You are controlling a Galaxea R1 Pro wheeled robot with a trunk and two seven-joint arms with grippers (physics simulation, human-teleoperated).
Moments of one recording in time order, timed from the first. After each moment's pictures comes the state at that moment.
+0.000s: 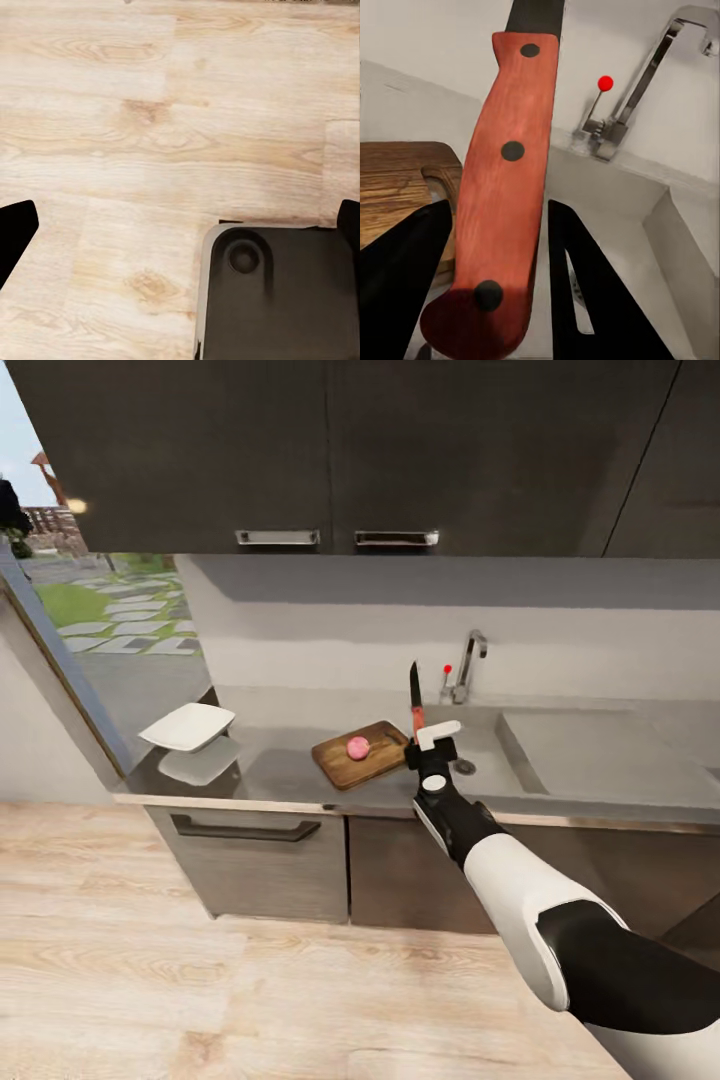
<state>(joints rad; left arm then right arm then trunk) 0.25 0.05 -0.12 -0.38 0.13 -0.80 0.17 -1.12 0.17 0.19 -0.40 0.25 -0.02 -0.37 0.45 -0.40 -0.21</state>
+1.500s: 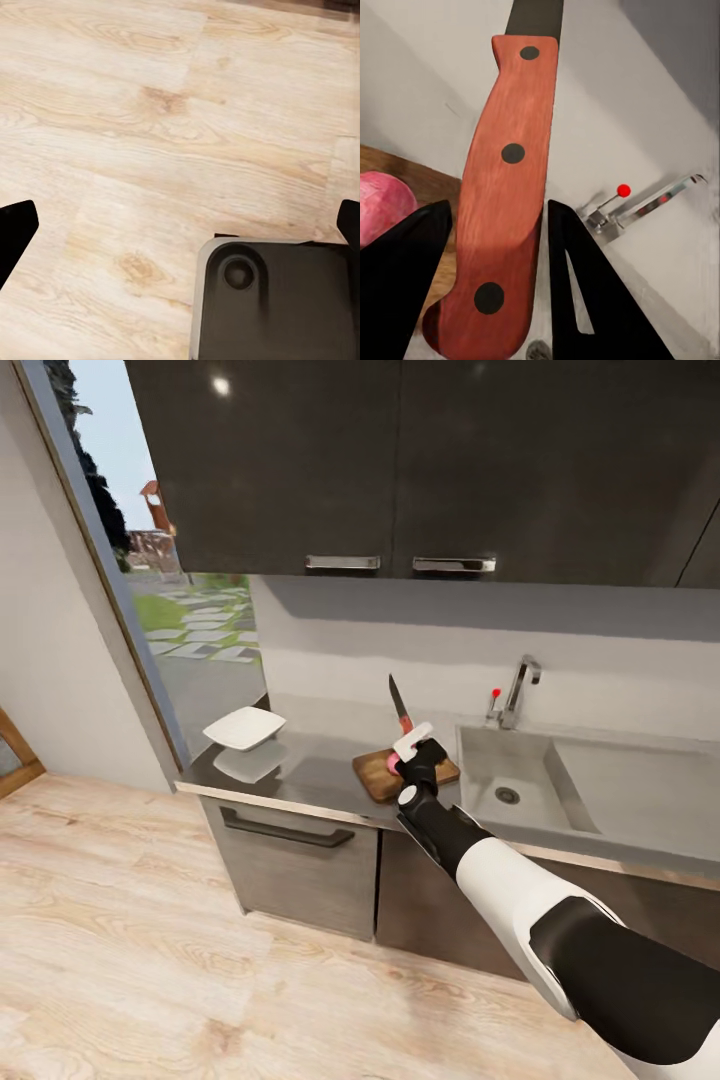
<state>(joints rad) 0.25 0.05 -0.12 -0.36 0.13 -0.80 0.17 -1.12 0.17 0.53 -0.40 0.31 0.22 -0.50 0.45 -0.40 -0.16</state>
